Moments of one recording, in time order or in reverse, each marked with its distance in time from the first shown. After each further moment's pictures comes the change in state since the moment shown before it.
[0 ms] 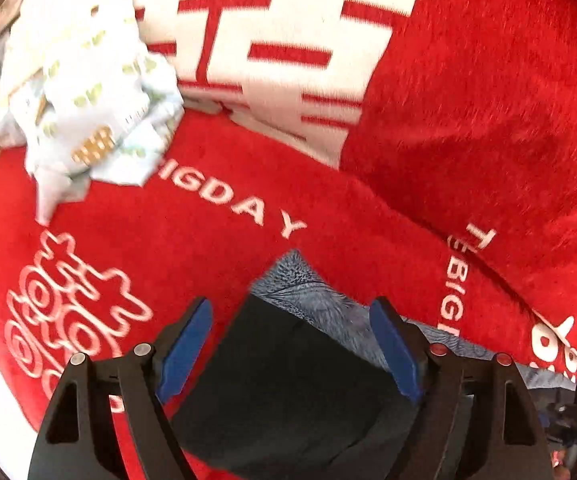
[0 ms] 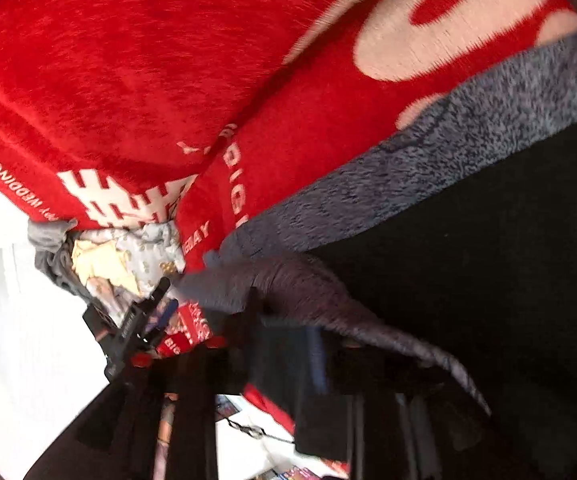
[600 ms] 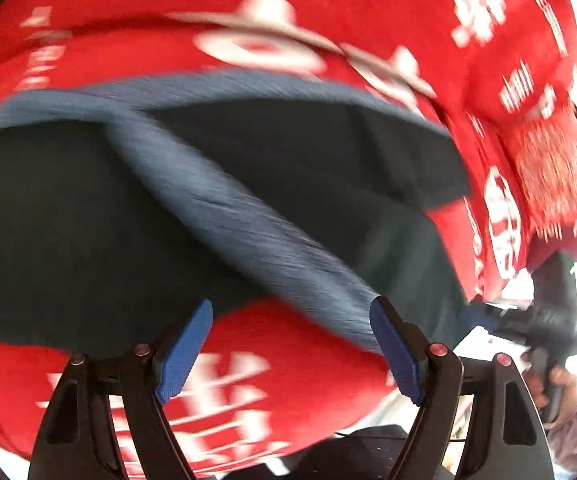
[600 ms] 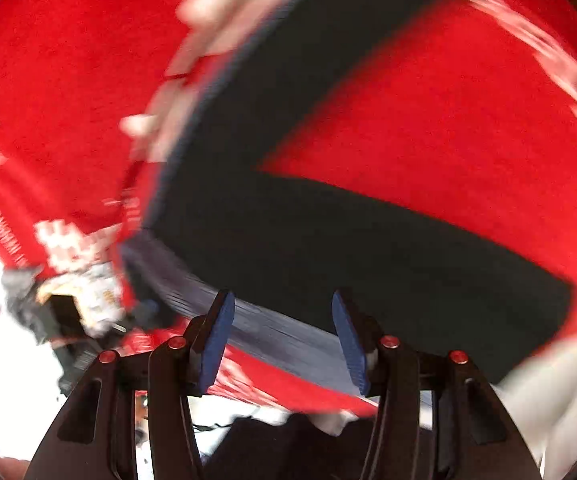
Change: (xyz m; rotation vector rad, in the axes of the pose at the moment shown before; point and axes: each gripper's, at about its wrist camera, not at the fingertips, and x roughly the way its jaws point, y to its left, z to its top) left arm -0.036 -0.283 -0.243 0.529 0.527 -0.484; right arm -0.261 -0.180 -0.196 0.294 -0.238 -0.329
